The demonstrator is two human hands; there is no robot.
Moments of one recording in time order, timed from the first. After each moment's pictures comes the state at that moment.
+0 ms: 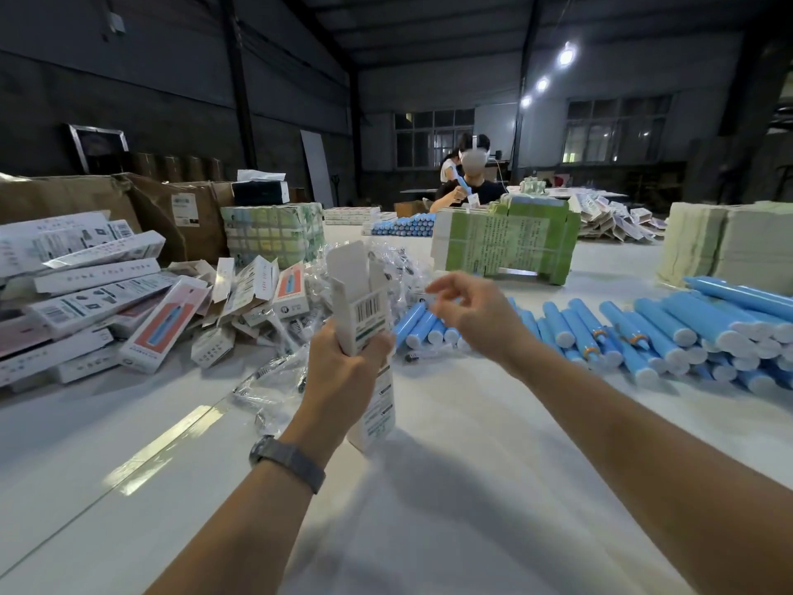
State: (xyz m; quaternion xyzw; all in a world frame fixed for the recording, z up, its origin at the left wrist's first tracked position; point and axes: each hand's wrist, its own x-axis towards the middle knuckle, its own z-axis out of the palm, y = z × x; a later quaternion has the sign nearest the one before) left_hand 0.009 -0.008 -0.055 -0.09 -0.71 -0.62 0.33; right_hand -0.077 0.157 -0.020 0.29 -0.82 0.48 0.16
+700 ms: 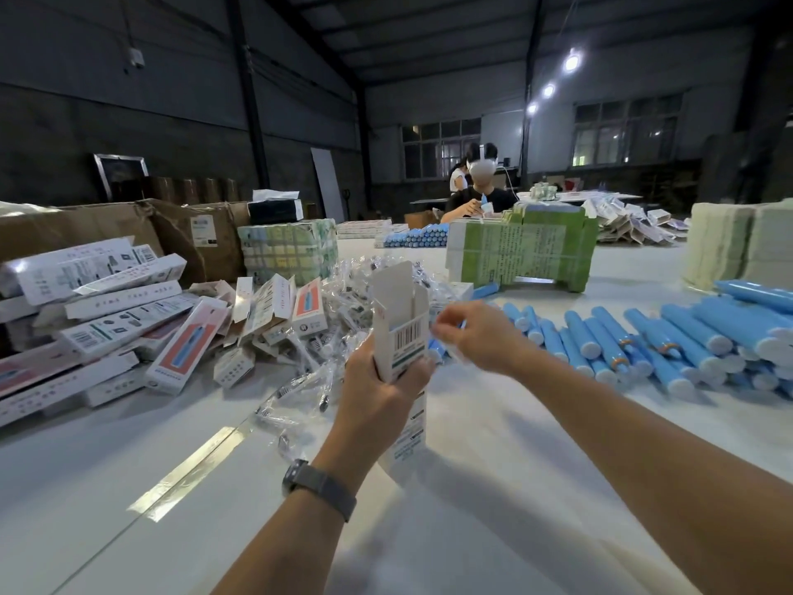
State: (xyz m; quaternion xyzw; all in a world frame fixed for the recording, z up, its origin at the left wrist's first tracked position) left_hand 0.006 -0.007 -0.059 -0.17 -0.72 -0.59 0.32; right_hand -0.098 0.139 -0.025 0.28 -0.89 0.35 0.12
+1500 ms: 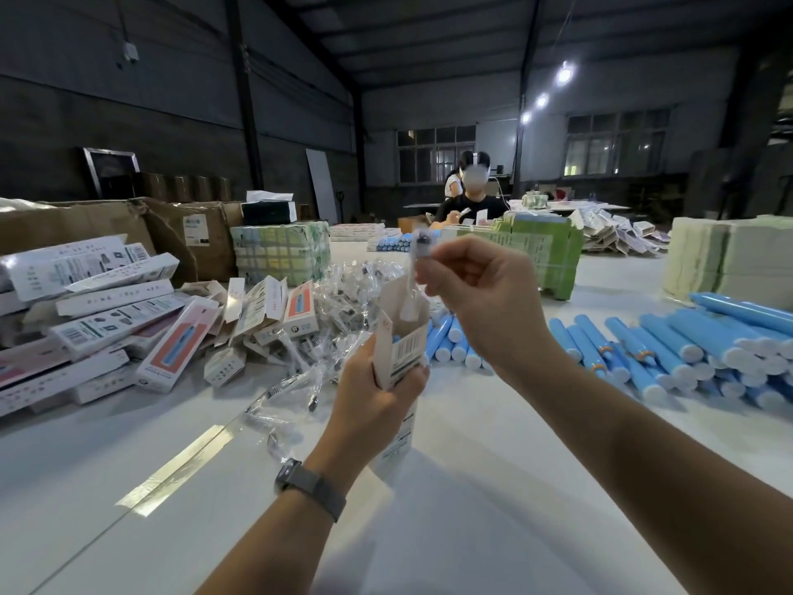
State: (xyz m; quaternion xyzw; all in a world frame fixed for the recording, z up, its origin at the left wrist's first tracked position) left_hand 0.009 -0.003 -0.059 -0.19 -0.75 -0.55 0.32; right_hand 0.001 0.140 0.034 0.41 -0.63 0.61 0.26
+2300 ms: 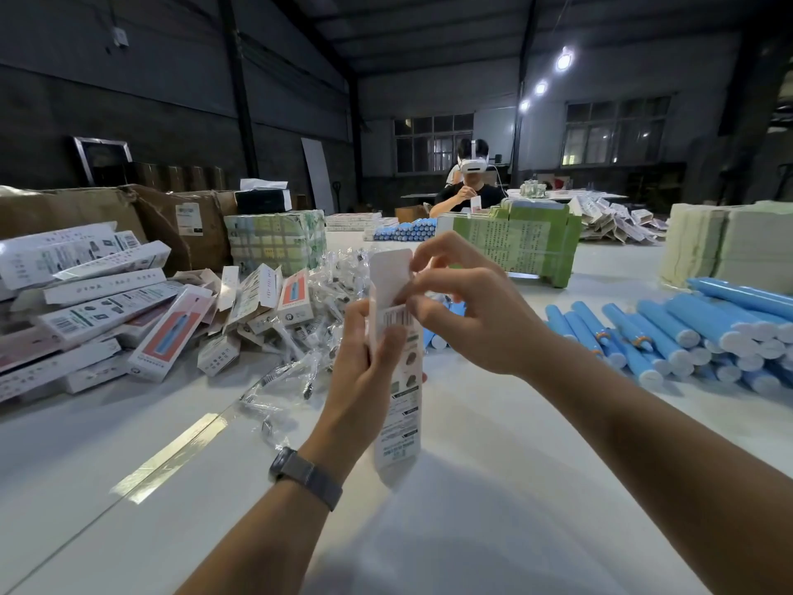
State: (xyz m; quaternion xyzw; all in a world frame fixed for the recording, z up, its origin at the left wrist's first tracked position) left_hand 0.020 0.004 -0.053 -0.22 -0.66 -0.66 0.28; right_hand -0.013 0.153 0.020 0.46 -0.77 0.33 0.30
